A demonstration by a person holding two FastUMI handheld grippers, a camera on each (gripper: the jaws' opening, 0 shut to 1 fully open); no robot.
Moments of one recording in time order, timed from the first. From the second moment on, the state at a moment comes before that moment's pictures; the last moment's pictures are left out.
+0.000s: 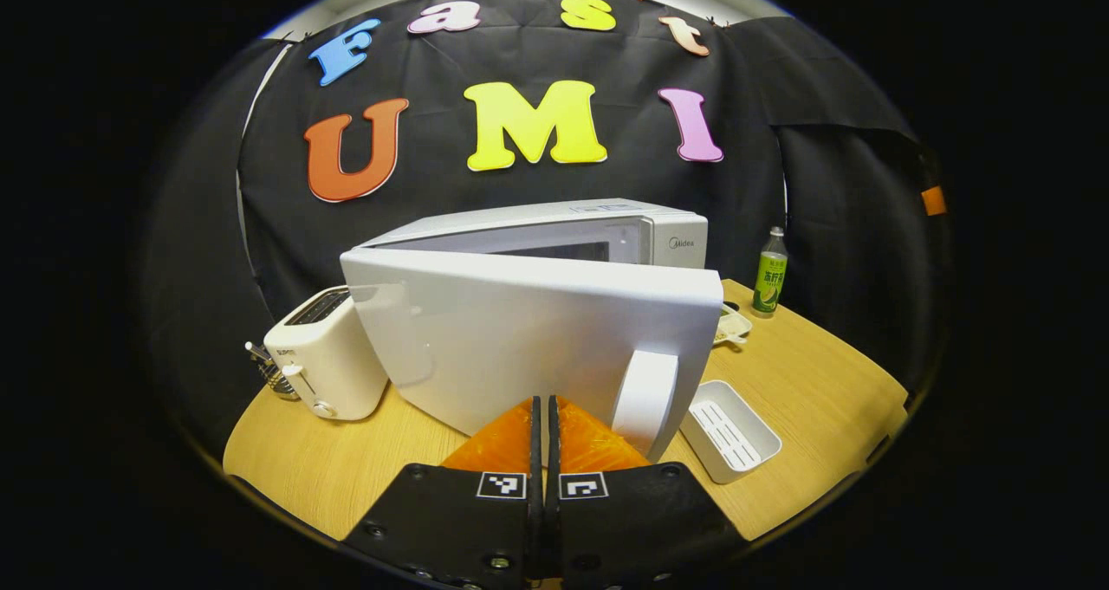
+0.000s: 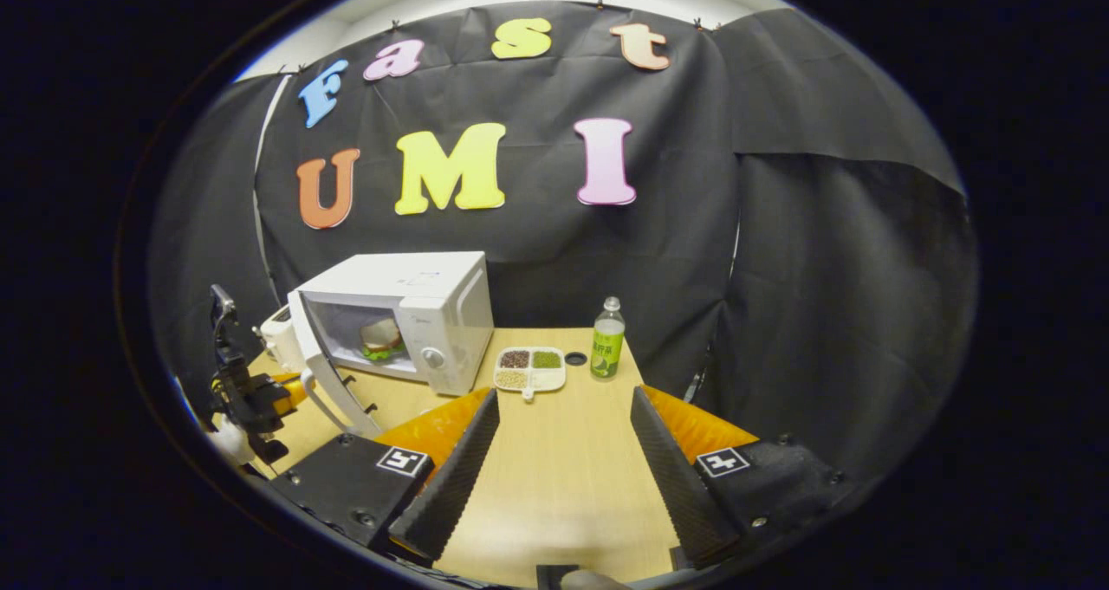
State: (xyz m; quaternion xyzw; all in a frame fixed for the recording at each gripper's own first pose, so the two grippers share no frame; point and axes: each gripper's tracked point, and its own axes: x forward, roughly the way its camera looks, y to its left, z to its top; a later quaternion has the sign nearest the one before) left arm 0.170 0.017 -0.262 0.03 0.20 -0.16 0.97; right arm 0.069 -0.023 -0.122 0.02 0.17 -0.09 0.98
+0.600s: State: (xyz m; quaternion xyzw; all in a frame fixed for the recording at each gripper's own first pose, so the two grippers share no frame) left arm 0.220 -0.036 -0.269 0.04 0.19 -0.18 0.96; right arm 0.080 -0.039 -0.130 0.04 0.18 -0.10 0.98
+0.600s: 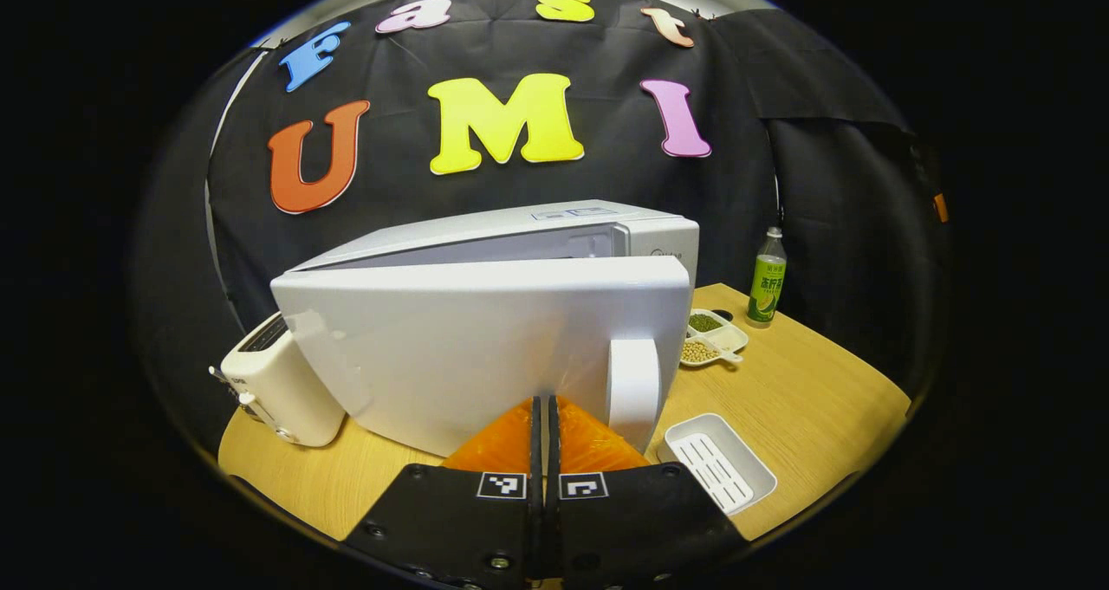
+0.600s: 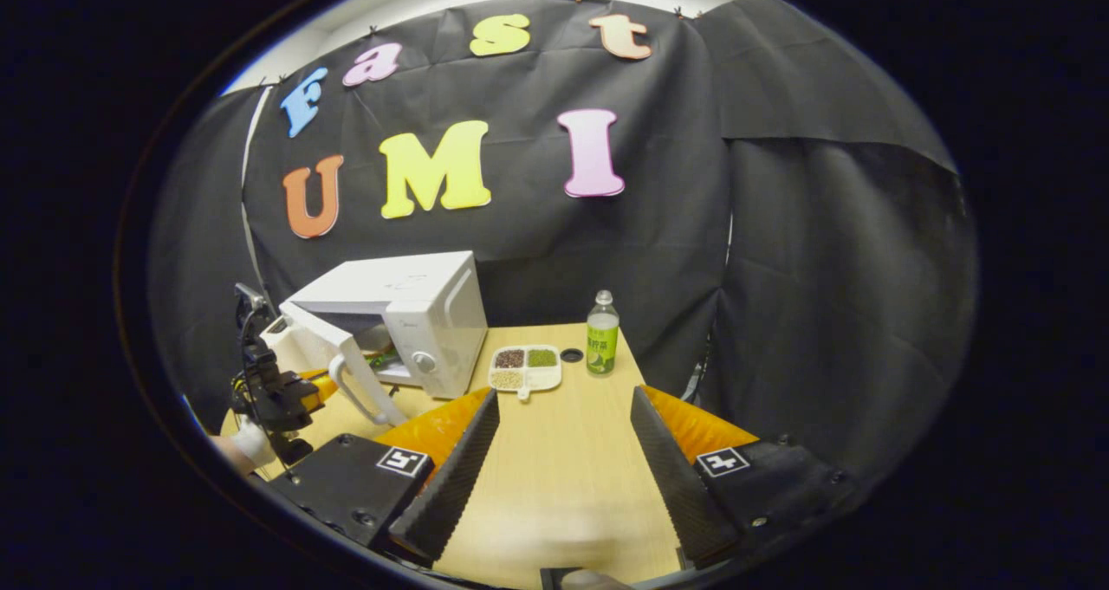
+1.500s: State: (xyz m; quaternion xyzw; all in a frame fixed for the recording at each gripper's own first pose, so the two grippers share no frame) left arm 0.281 -0.074 -0.277 0.04 0.19 -0.19 0.96; right arm 0.077 -0.052 -0.138 0.07 0.19 -0.13 0.97
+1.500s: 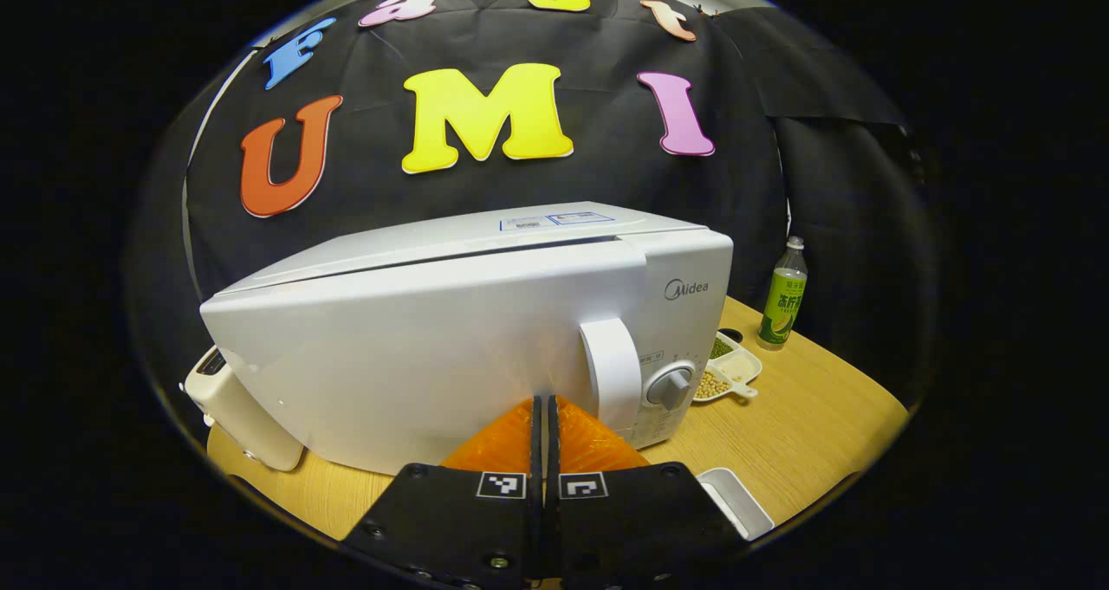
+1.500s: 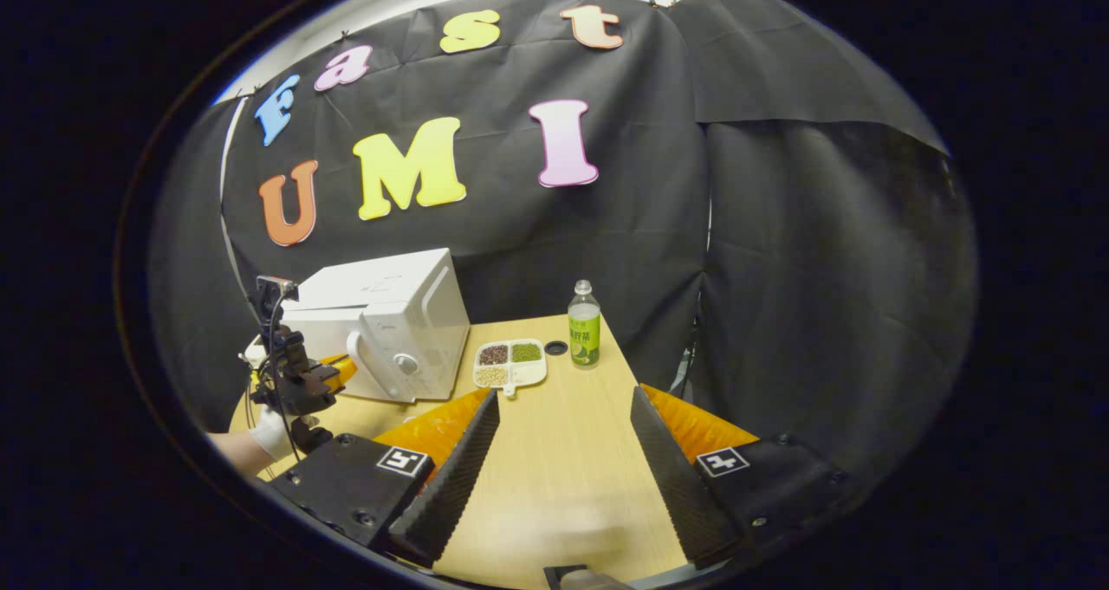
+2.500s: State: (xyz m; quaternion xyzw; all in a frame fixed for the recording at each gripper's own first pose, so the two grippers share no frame) left arm 0.259 -0.038 -0.247 0.03 0.18 -0.12 0.98; right arm 0.121 0.010 -0.125 0.06 0.18 -0.05 0.98
